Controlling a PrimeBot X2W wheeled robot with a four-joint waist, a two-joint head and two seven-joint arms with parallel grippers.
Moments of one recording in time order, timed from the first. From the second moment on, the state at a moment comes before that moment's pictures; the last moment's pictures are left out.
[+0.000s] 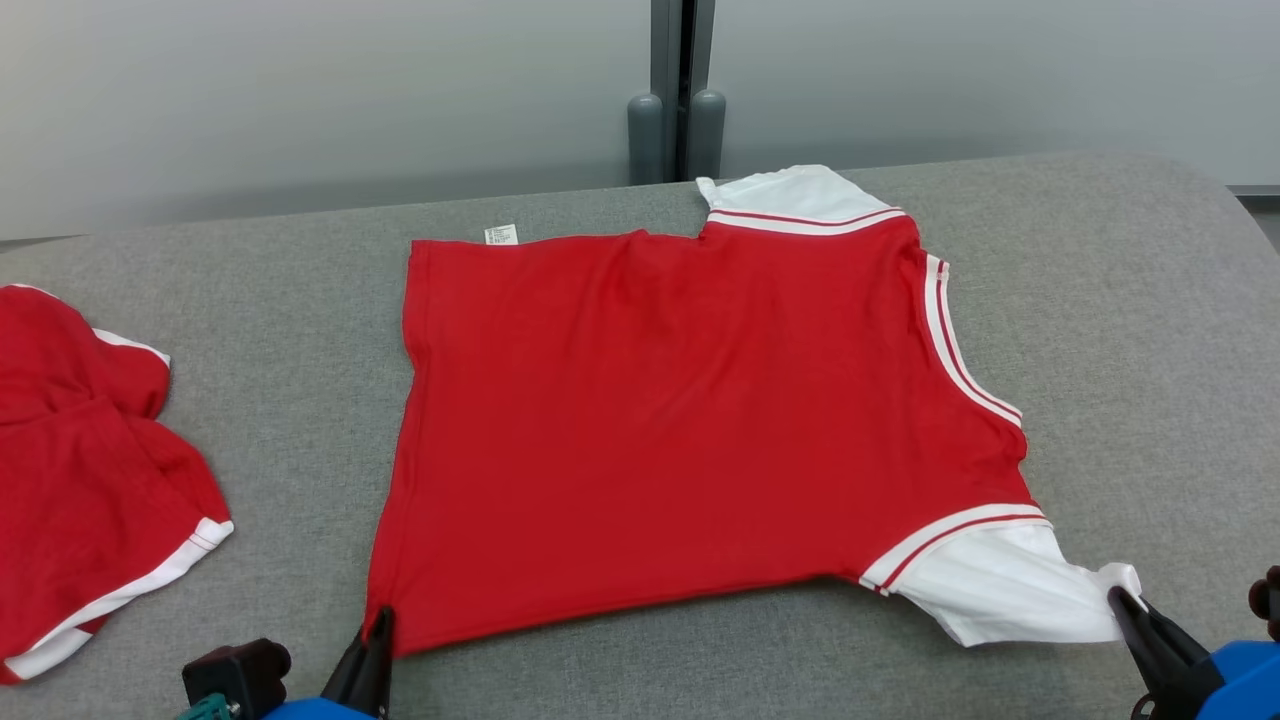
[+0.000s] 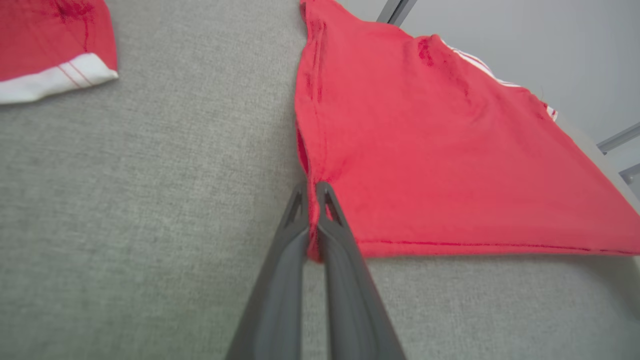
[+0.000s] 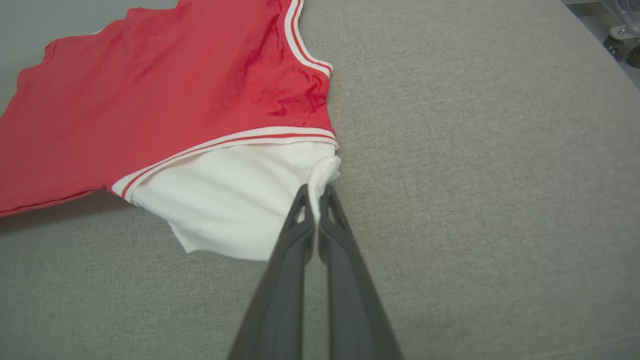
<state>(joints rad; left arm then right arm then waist) 0.04 0.38 -0.44 0.15 -0.84 0.17 -0.07 0.18 -0.05 -0.25 -0.26 0.31 0.13 0.61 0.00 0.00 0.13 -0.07</state>
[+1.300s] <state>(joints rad) -0.26 0.47 -0.47 0.05 -0.99 0.14 0.42 -0.23 -0.09 -0.10 -0.18 0.27 0.13 0.76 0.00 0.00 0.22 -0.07</state>
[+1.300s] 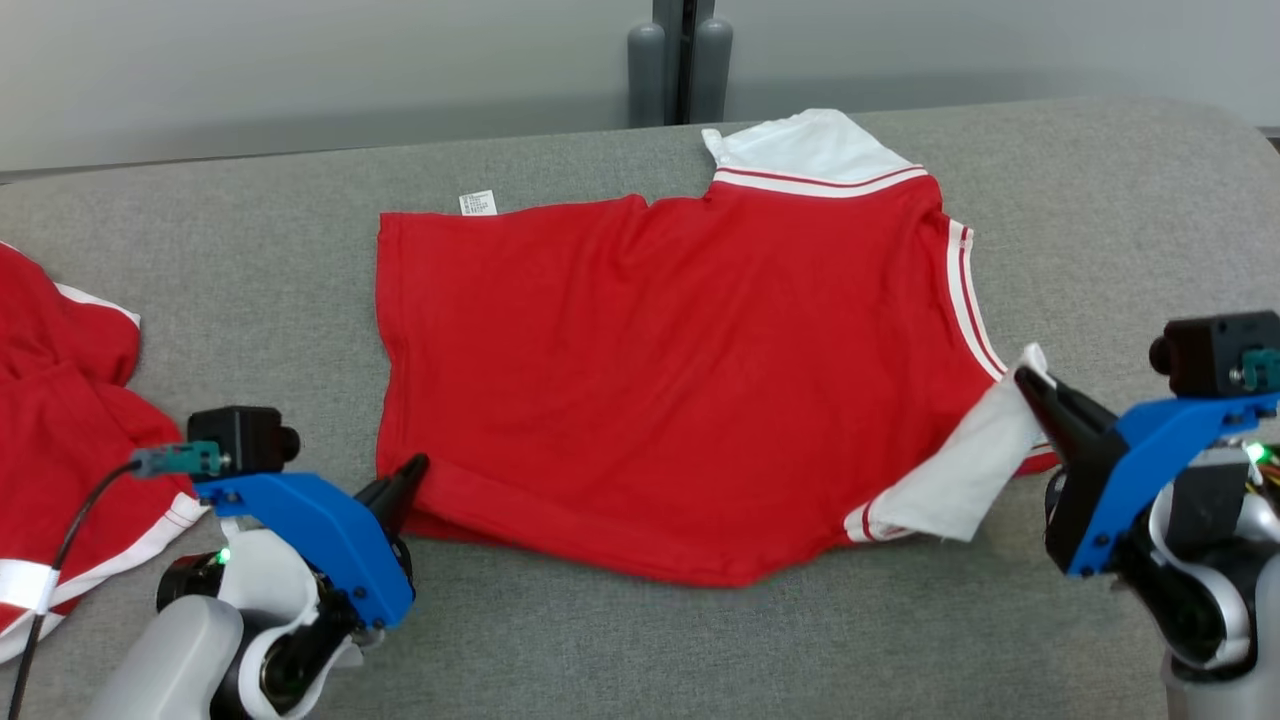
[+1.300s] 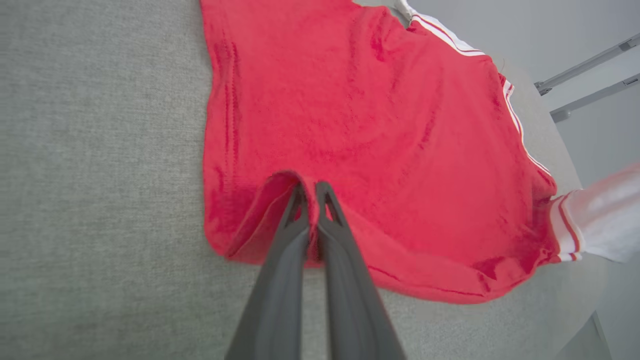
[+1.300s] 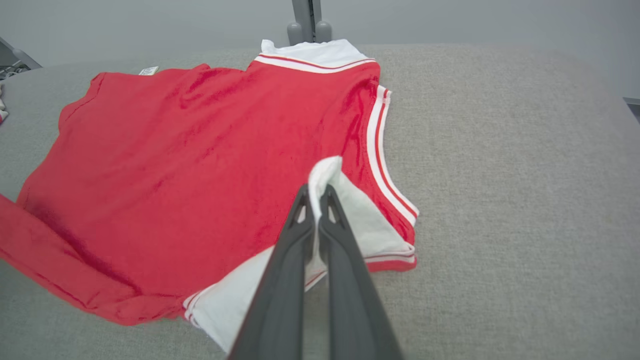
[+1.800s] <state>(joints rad) -0.39 0.38 -0.42 0.30 -1.02 0.11 0.33 -0.44 -0.12 -0.12 0.09 0.28 0.13 0.60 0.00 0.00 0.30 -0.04</state>
